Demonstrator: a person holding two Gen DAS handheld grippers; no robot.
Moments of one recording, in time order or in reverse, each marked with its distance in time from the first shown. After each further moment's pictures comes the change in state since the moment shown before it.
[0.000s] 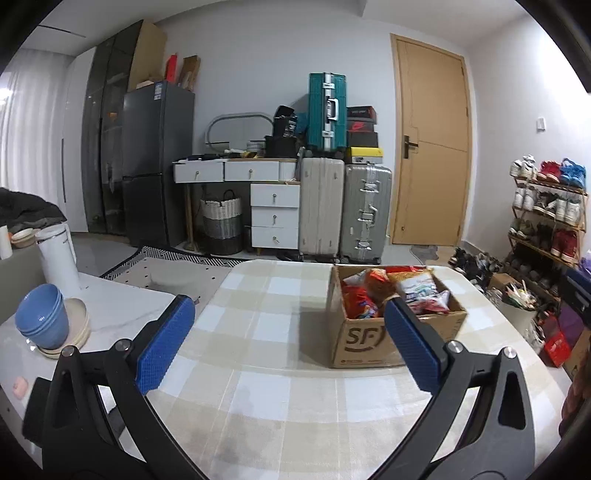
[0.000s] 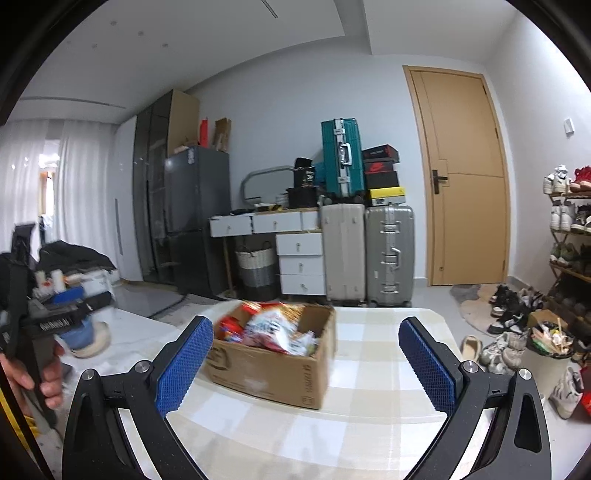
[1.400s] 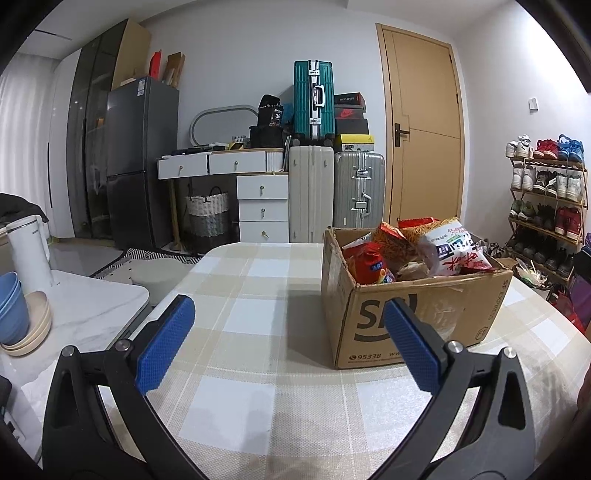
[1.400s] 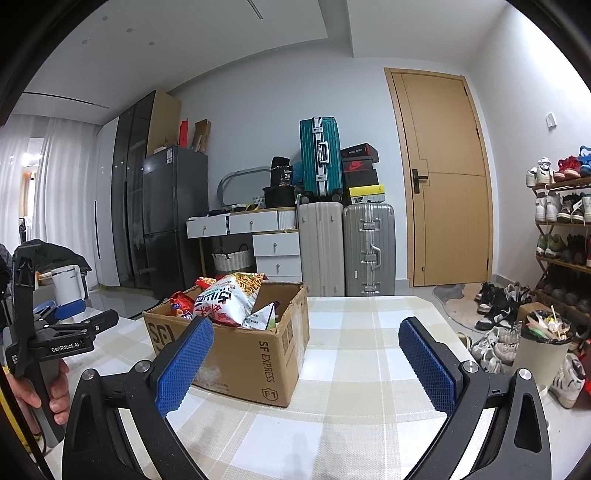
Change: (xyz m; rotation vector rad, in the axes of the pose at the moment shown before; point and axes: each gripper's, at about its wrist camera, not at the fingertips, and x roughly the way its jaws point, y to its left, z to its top) left arm 0.190 -0.020 -0.119 0.052 0.000 -0.045; right arm 0.066 -0.023 -0.071 0.015 -0.048 -0.073
